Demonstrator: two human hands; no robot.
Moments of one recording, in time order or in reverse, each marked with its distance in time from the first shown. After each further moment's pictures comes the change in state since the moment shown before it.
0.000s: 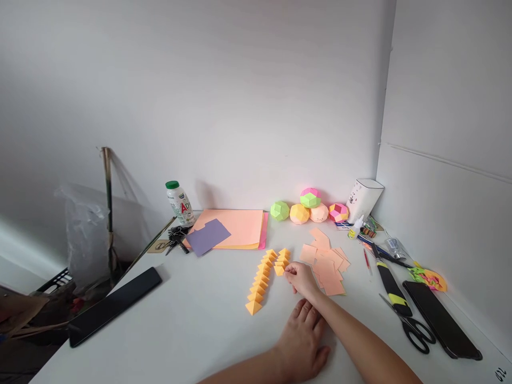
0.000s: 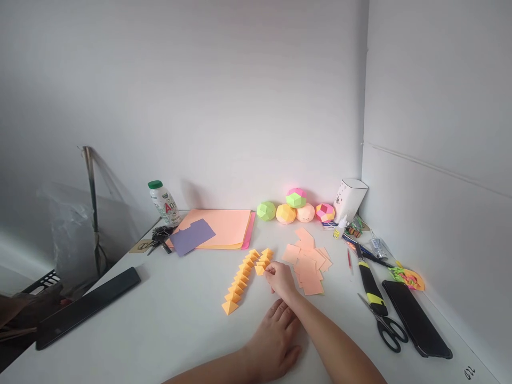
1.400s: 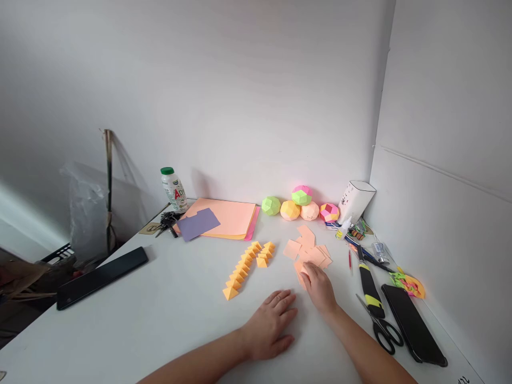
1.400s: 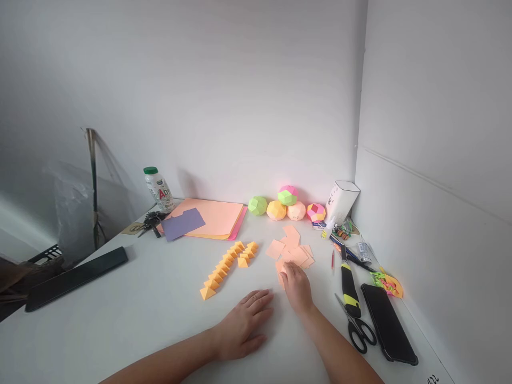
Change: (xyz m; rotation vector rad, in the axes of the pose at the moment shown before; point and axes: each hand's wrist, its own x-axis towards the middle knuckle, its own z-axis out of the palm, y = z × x) left_hand -0.002 -0.014 0.008 -0.100 0.030 -0.010; right_hand -0.036 0.061 -0.089 -0.594 0.315 -0.540
